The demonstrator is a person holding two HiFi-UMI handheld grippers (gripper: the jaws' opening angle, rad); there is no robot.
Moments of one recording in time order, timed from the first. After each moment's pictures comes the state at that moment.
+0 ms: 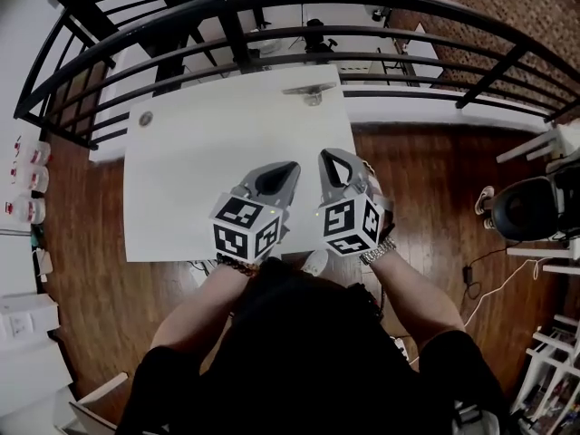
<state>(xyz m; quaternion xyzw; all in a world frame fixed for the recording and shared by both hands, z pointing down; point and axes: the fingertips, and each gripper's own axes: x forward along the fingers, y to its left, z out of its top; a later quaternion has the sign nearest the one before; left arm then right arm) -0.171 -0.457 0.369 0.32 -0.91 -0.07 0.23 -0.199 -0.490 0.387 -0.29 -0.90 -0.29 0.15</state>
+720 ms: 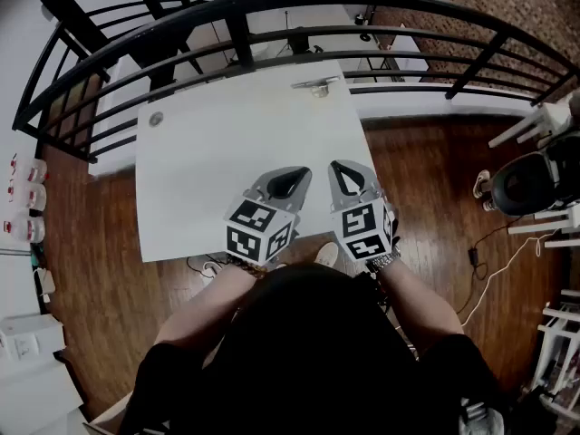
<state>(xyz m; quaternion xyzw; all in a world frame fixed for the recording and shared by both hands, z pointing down) -0.099 -0.418 0.356 0.39 -0.90 -0.05 0.21 -0.118 -0.454 0.383 -0.26 -0.92 -0.21 0.20</state>
